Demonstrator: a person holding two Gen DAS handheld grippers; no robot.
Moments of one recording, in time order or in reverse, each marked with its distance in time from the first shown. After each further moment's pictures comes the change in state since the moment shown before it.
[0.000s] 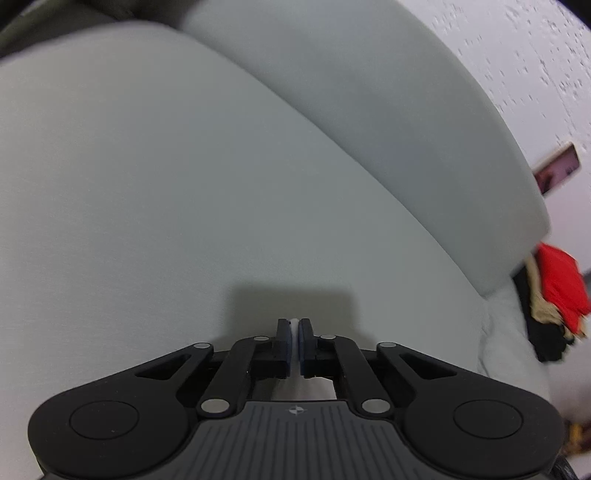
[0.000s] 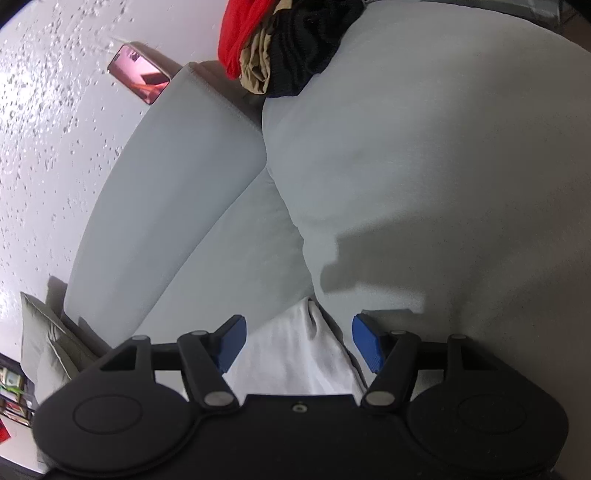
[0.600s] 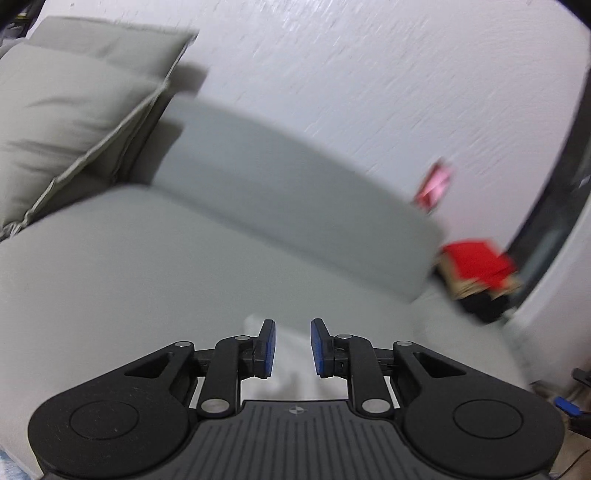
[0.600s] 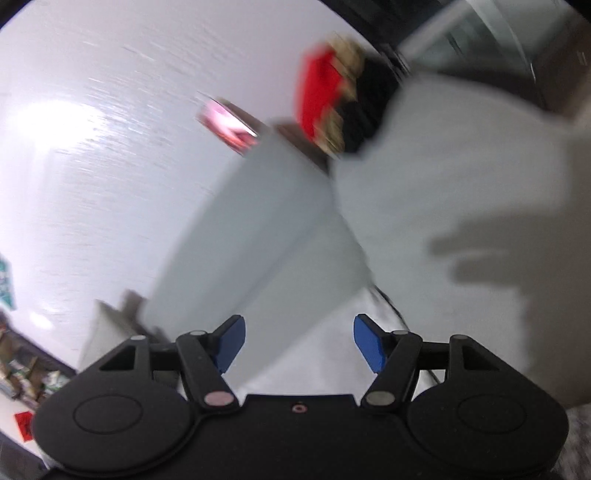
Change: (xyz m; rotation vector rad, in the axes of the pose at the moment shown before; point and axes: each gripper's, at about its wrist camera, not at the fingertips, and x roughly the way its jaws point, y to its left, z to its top) left arm -0.235 -0.035 -0.119 0.301 -0.348 -0.151; right arm -0.186 0.026 -0.049 -0.088 -0.191 0.229
